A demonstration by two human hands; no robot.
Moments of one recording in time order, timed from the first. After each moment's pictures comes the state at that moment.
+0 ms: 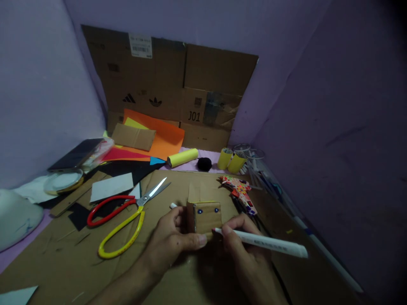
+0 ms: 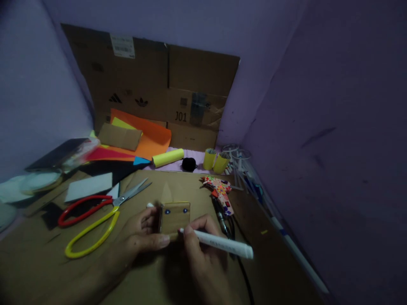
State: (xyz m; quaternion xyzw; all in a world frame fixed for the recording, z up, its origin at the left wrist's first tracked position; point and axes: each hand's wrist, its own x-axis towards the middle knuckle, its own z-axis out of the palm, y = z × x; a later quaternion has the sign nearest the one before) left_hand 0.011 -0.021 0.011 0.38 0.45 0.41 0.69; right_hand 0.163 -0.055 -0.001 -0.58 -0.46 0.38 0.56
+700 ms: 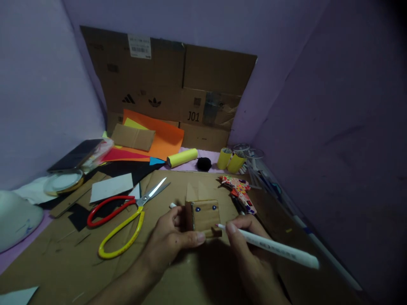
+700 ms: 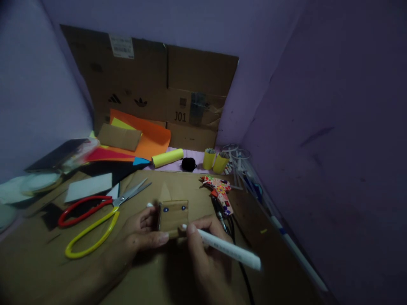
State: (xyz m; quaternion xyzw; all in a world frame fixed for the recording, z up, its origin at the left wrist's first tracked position) left_hand 0.013 -0.018 0.005 0.37 0.44 0.41 0.70; right_hand 0.167 -0.055 0.000 -0.59 -0.48 0.26 0.59
